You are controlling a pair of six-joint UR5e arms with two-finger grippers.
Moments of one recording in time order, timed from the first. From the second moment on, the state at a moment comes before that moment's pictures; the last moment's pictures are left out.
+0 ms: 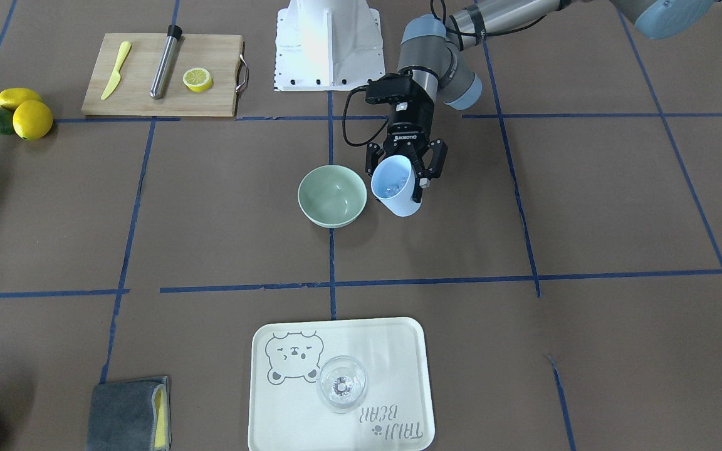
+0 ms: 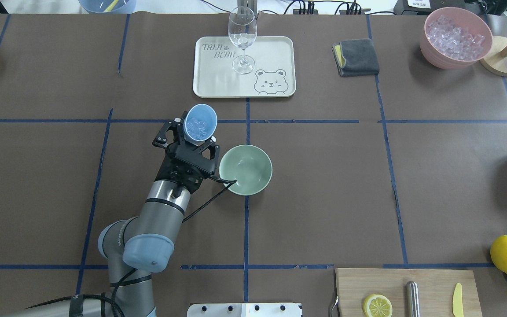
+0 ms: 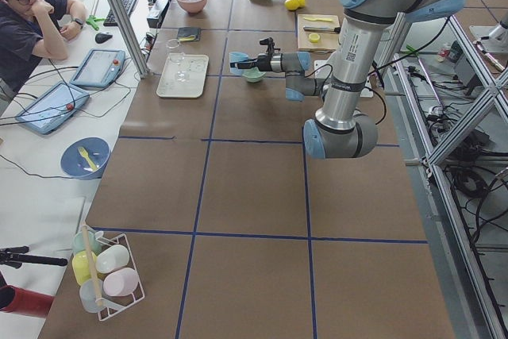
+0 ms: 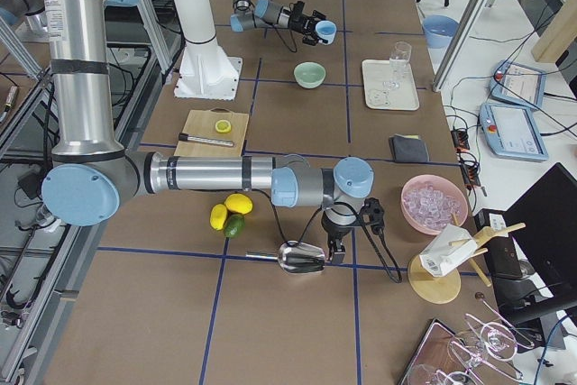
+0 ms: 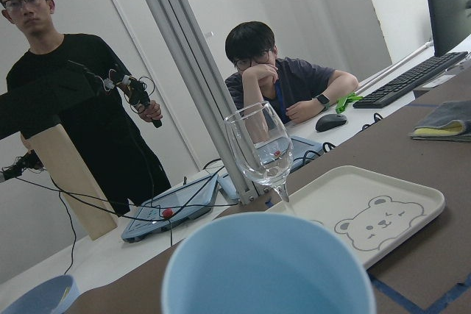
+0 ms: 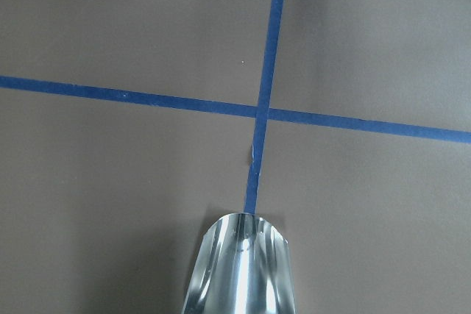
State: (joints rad) left arm -0.24 -2.11 -1.51 -2.60 -0.53 -0.25; right arm 1.48 -1.54 1.57 -1.57 2.29 -0.01
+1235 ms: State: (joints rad) left arm -0.14 -2.13 -1.46 -2.48 -0.27 0.70; right arm 1.52 -1.54 1.50 -1.57 2.29 0.00
